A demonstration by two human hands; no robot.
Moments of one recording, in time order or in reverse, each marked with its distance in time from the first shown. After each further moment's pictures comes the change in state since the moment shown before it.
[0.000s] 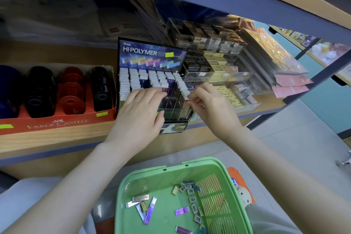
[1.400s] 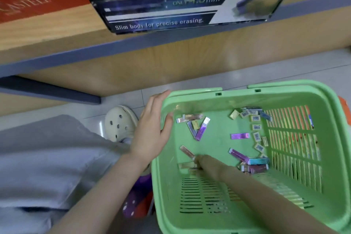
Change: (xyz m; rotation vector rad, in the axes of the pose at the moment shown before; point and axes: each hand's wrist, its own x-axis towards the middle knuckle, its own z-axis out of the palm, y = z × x) left_hand -0.185 -0.034 0.145 -0.324 -0.321 -0.567; right_hand -0.324 -0.057 0.291 0.637 -1.489 0.360
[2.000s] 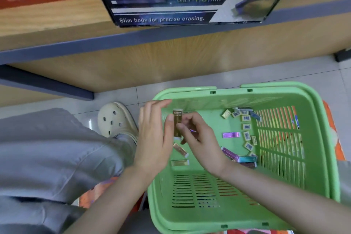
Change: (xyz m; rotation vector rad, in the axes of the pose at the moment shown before) left_hand -0.025 0.035 0.008 -0.132 0.193 -0.022; right_hand -0.090 -0.115 -0.080 0.781 0.710 -0.481
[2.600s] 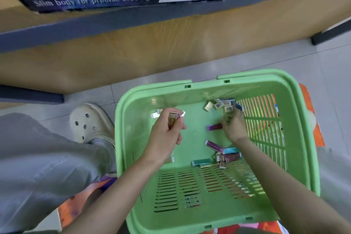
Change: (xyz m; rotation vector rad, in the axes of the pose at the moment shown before) left_hand 0.012 0.019 0.059 -0.446 -0.408 -0.572; right_hand 0.008 0.150 -0.140 -0.572 0.380 0.619
